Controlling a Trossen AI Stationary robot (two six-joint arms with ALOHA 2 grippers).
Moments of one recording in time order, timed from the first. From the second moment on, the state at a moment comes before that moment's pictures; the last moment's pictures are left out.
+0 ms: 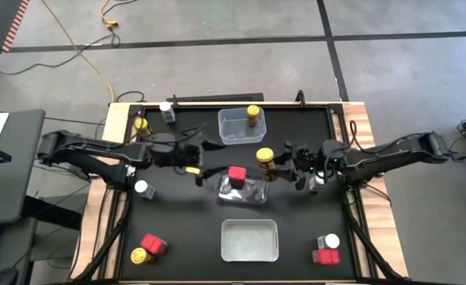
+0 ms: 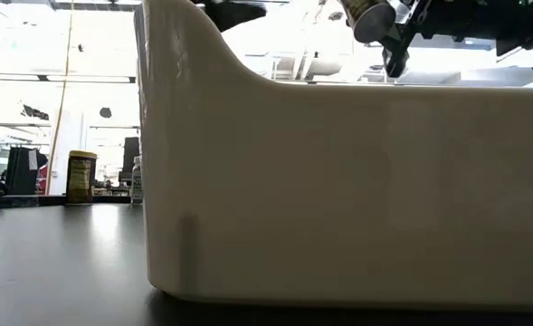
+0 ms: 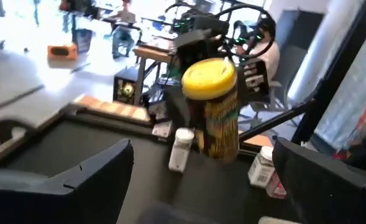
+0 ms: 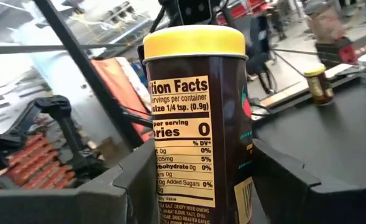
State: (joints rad) left arm -0.01 1.25 0.89 0.37 -0.07 -0.22; right arm 0.04 0.99 0.44 0.65 -0.06 0.50
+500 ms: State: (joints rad) left arm 0.02 1.59 1.35 0.21 0.11 0.01; right arm 0.04 0.97 0.44 0.65 -0.11 0.49
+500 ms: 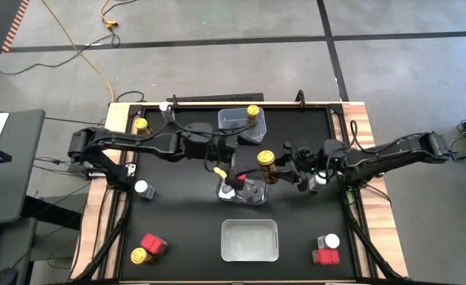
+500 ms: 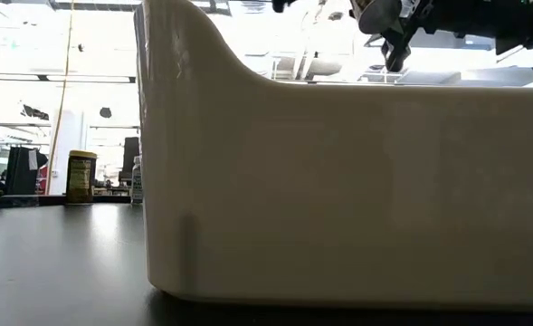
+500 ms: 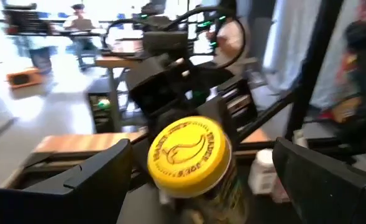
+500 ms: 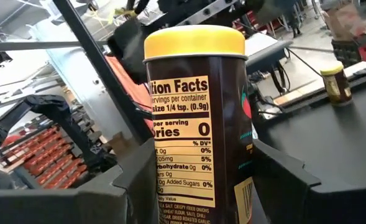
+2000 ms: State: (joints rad) left arm 0.07 1.62 1.39 0.23 0.25 -0.14; right arm -0.04 1.00 0.64 0.43 -0.31 0.43
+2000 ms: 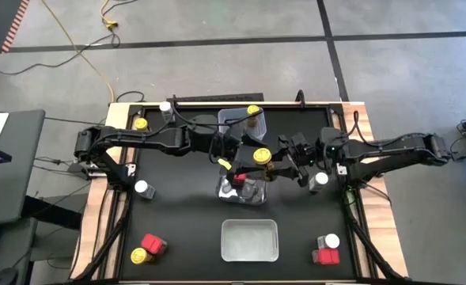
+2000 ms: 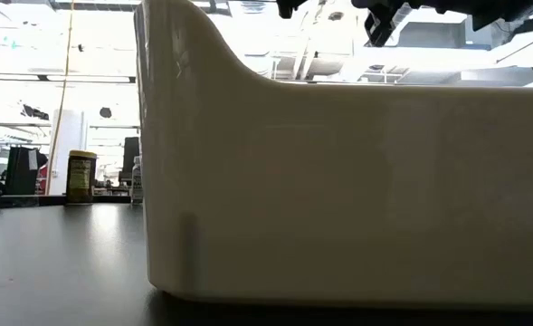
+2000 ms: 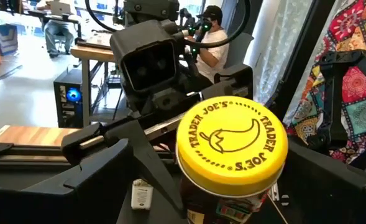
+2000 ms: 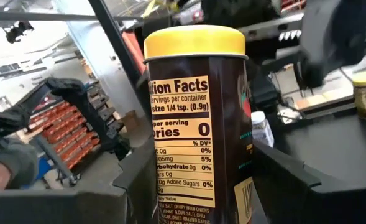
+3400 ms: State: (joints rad) left arm 0.07 1.62 1.39 0.23 0.26 -0.14; right arm -0.04 1.00 0.64 0.40 -0.30 0.44
